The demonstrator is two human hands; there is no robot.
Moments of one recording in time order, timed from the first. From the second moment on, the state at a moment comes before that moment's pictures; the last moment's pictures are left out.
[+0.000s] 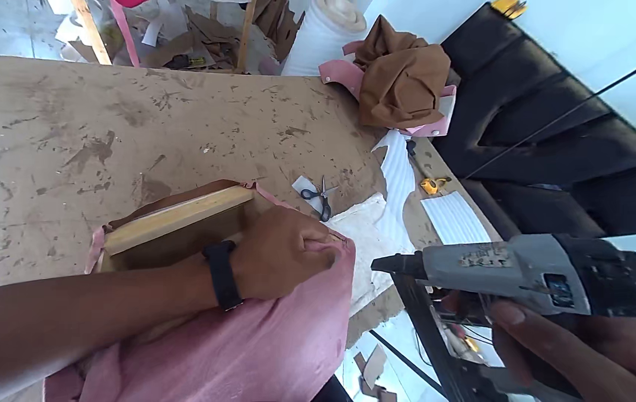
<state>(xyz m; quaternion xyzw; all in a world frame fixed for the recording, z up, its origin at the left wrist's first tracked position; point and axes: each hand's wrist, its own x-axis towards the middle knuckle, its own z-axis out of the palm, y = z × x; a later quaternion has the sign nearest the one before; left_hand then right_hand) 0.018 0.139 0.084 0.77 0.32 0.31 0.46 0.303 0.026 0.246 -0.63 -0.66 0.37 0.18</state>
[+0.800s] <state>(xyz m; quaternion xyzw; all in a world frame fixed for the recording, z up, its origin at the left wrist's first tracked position) 0.010 0.171 0.070 0.81 0.40 0.14 0.41 0.182 0.168 0.285 -0.65 -0.67 0.28 -0.22</state>
